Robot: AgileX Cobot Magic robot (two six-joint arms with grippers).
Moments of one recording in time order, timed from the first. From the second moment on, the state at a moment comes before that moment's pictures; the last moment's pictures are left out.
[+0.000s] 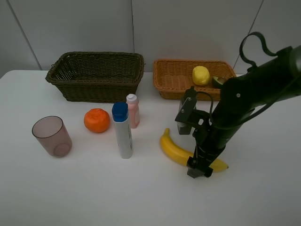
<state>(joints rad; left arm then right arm) -0.01 0.00 -0.42 -0.12 1.08 0.11 0.56 1.81 -0.79 0.04 0.49 -0.62</state>
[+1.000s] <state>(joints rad) -0.01 0.00 -0.42 -0.12 1.08 0.11 0.56 1.81 -0.79 0.17 0.52 -0.62</state>
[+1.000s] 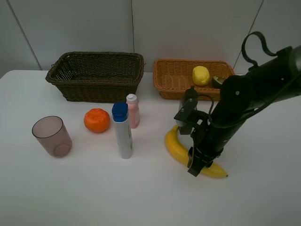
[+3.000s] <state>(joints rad) -0.01 0.00 -0.42 -0.12 1.08 0.11 0.56 1.52 -0.90 0.28 0.88 -1.10</state>
